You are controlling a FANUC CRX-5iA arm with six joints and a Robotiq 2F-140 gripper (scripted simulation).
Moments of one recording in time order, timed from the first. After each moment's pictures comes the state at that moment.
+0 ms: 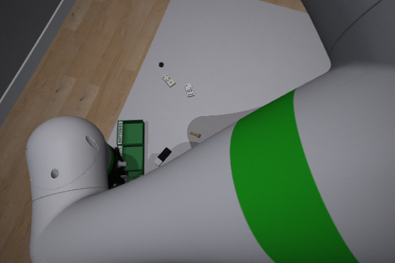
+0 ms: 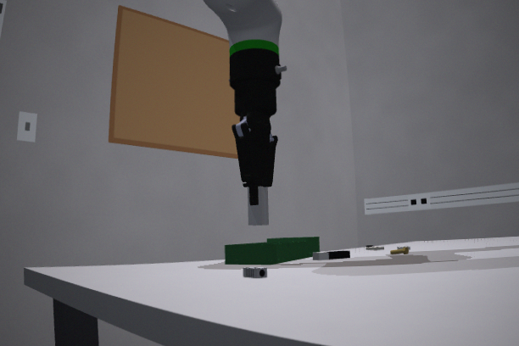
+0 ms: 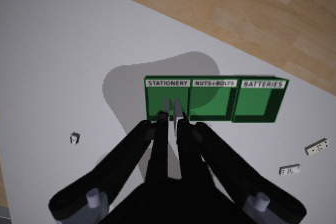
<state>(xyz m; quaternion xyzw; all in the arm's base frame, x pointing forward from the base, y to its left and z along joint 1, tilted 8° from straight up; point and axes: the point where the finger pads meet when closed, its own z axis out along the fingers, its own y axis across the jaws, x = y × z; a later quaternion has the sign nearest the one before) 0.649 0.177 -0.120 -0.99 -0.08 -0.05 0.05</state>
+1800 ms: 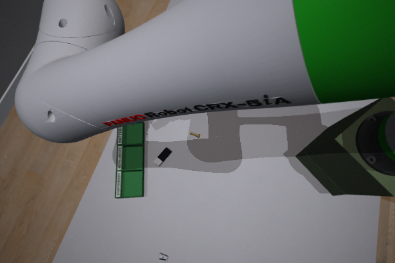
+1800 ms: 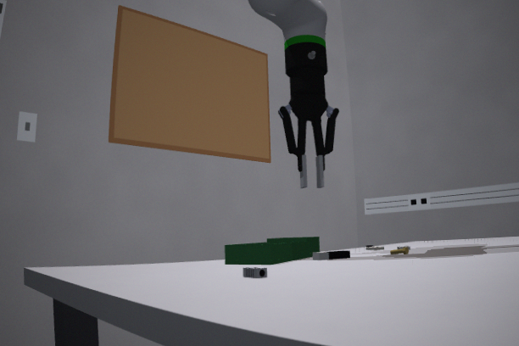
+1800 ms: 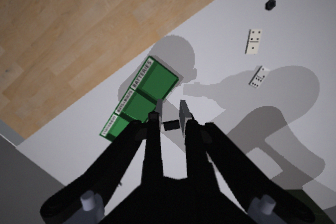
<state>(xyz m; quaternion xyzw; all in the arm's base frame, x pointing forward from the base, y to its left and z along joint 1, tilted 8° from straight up) 0.638 -0.006 -0.062 -0.92 0.38 -0.02 0.07</state>
